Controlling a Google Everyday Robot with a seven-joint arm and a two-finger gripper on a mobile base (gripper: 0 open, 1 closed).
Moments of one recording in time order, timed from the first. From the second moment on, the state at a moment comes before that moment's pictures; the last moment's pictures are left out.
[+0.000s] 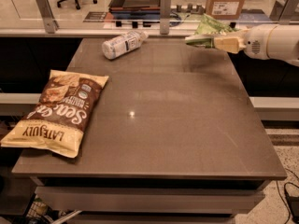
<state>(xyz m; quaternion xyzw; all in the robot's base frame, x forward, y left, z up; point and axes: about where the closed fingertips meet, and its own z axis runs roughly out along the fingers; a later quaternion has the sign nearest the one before) 0.711 -0.242 0.928 -0.27 0.77 0.17 0.56</state>
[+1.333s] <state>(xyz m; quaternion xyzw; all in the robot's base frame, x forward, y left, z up) 0.599 -0.178 0.956 -0.37 0.73 0.21 0.53</state>
